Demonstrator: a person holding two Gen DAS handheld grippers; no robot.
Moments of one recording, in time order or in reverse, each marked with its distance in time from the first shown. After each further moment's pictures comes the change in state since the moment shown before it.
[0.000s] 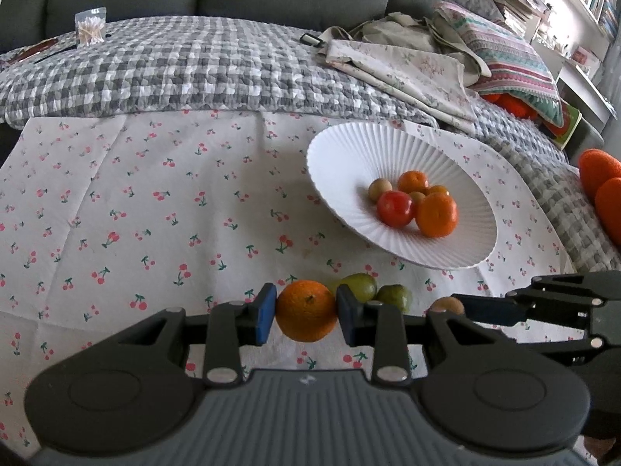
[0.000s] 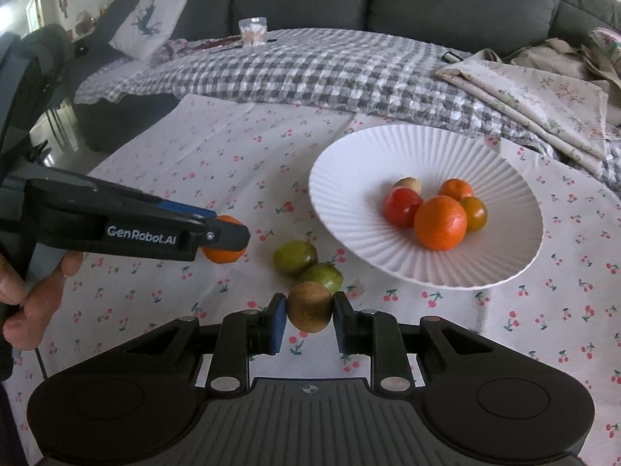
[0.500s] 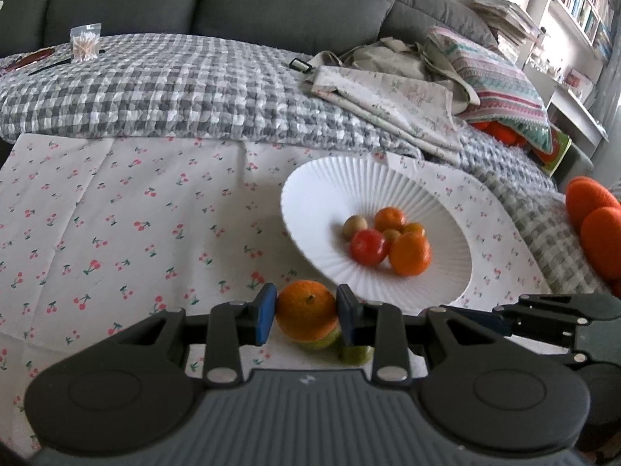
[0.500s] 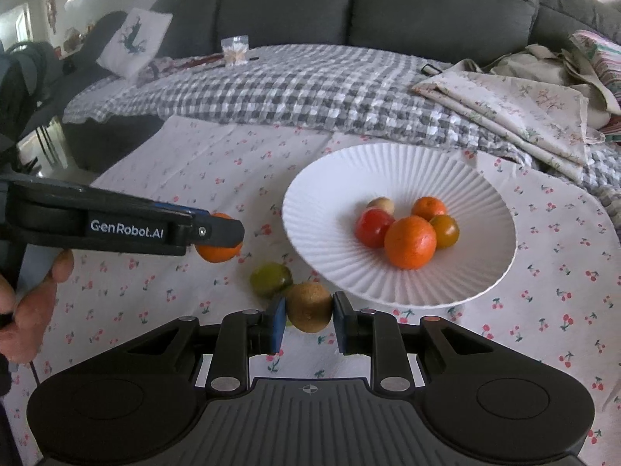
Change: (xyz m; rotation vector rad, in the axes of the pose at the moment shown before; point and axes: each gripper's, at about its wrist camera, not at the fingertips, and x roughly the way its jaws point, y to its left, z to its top) left arm -0.005 -0.016 0.018 -0.035 -0.063 -0.039; right arm -0.011 -0.014 0.009 0.033 -0.049 -0.030
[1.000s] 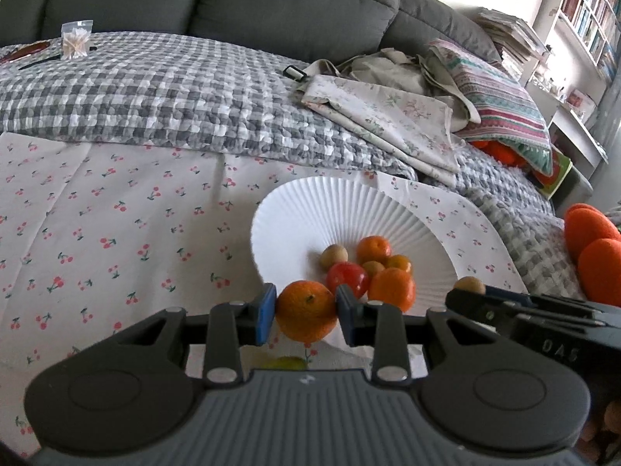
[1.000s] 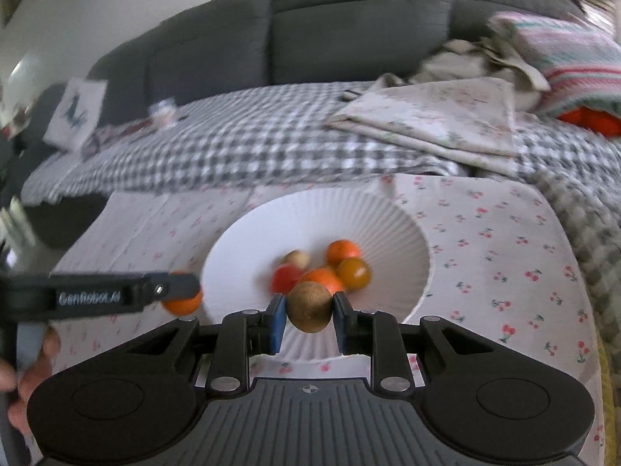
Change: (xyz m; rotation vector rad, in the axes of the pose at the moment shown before) left arm 0.029 -0.016 0.021 -0.045 -0.020 -0.018; right arm -0.014 -0.064 0.020 0.223 -0.104 -0.093
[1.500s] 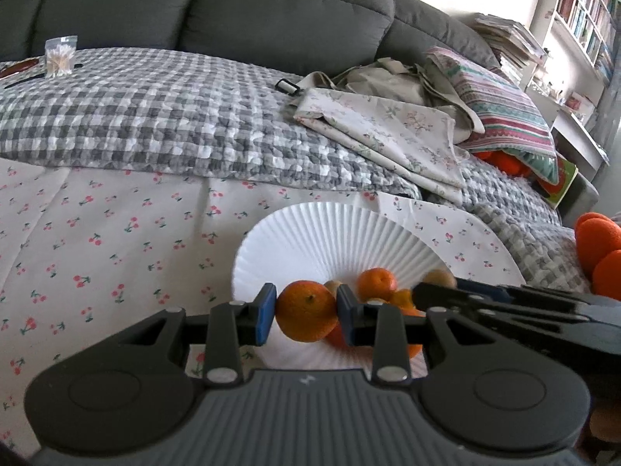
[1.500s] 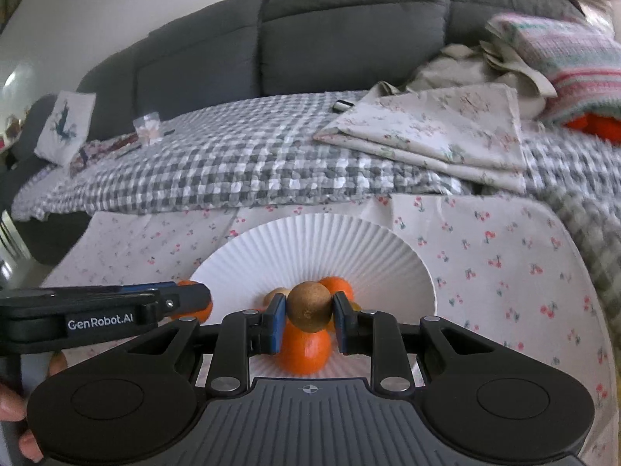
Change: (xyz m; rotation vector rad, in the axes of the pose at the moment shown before) left arm 0.032 -0.006 0.014 0.029 -0.054 -0.004; right arm 0.040 -0.004 0.020 -0.018 -0.036 -0.005
